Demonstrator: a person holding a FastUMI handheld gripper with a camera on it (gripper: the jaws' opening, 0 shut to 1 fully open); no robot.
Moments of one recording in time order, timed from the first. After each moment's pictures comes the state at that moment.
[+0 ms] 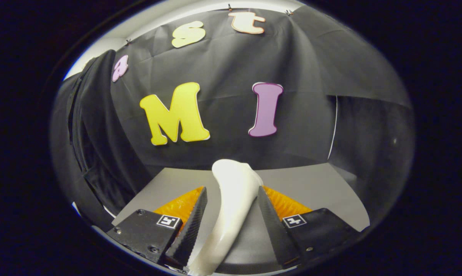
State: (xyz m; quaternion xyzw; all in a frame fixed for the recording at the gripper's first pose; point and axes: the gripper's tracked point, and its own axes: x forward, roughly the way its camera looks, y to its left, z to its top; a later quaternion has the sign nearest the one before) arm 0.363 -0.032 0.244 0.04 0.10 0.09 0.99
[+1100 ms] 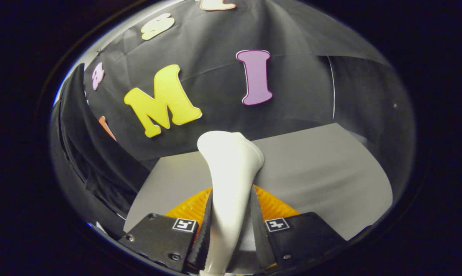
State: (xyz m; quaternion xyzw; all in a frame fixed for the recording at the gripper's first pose) arm 0.373 -0.023 0.208 0.15 0.19 0.10 0.97
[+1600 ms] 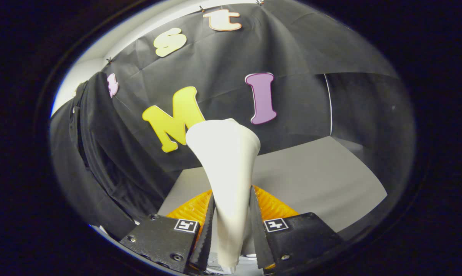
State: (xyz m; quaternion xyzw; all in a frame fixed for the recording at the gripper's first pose) arm 0.295 0.006 0.268 0.15 0.11 0.11 0.98
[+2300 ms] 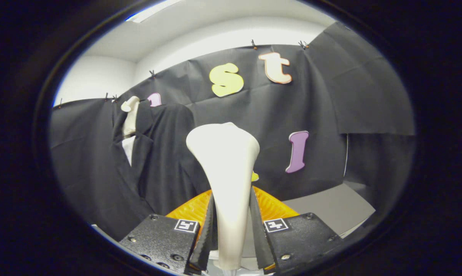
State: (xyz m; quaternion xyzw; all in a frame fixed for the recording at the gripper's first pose) arm 0.189 0.165 0.439 0.08 -0.05 0.13 0.99
